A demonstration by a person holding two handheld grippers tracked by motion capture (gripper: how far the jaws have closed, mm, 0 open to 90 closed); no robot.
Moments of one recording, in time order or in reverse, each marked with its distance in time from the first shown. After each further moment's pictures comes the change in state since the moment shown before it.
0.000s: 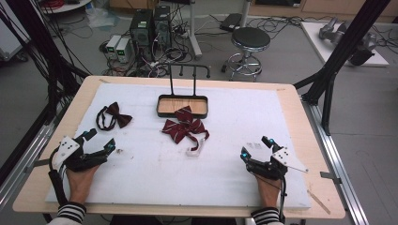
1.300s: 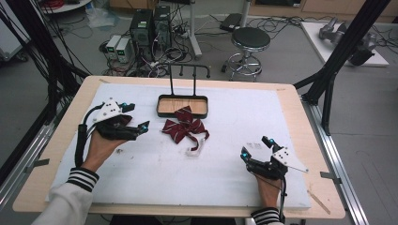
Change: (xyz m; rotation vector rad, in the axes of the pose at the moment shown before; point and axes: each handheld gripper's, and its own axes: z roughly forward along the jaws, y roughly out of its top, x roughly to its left) left arm -0.058 0.097 0.098 0.235 -0.315 0.186; right arm 0.000 0.000 0.000 -0.001 0.002 0.005
